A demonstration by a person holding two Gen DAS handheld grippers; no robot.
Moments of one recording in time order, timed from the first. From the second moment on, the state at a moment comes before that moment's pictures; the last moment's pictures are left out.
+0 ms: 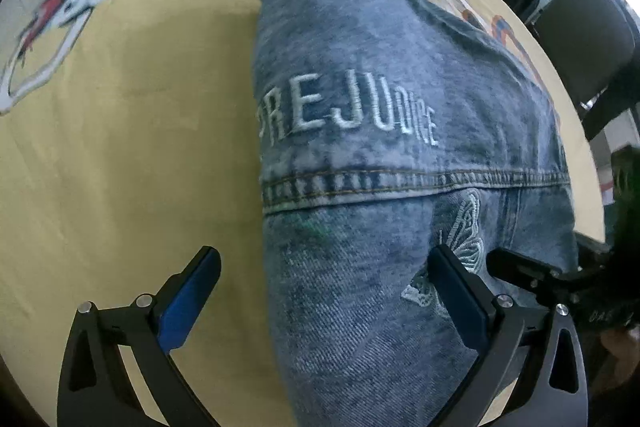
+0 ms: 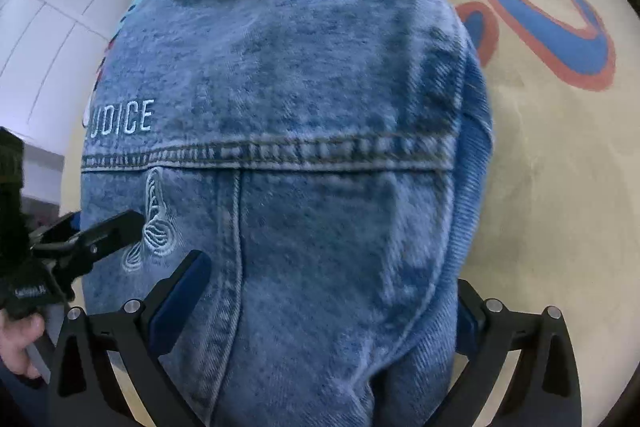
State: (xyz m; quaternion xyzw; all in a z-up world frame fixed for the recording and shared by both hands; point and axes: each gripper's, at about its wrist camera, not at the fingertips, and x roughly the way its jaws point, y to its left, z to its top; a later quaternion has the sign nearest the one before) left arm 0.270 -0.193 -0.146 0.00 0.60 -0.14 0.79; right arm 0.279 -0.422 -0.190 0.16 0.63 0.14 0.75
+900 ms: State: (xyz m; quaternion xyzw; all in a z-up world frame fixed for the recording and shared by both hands) left arm 0.251 -0.111 -0.064 -0.02 0.55 -0.20 0.81; right arm 0.261 -0.315 -0.075 0.13 0.55 0.20 0.80
